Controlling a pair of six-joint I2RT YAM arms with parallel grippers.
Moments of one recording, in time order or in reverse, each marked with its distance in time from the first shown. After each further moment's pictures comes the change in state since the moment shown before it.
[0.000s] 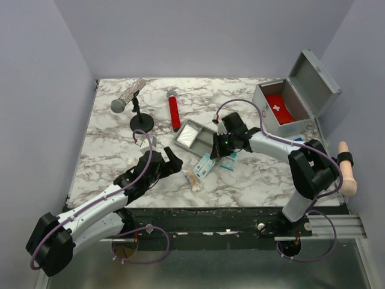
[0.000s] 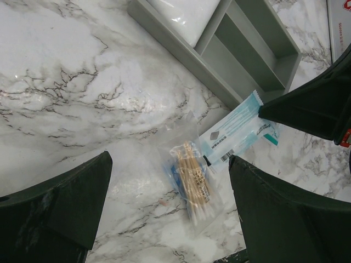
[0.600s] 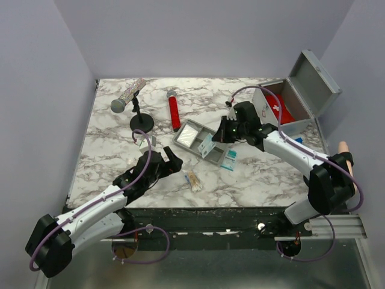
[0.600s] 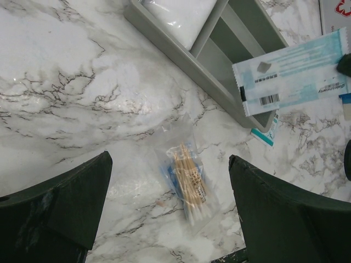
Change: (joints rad) left arm 0.000 -0.014 0.000 0.002 0.000 0.000; right arm -0.029 -0.183 0.039 0.021 0.064 0.142
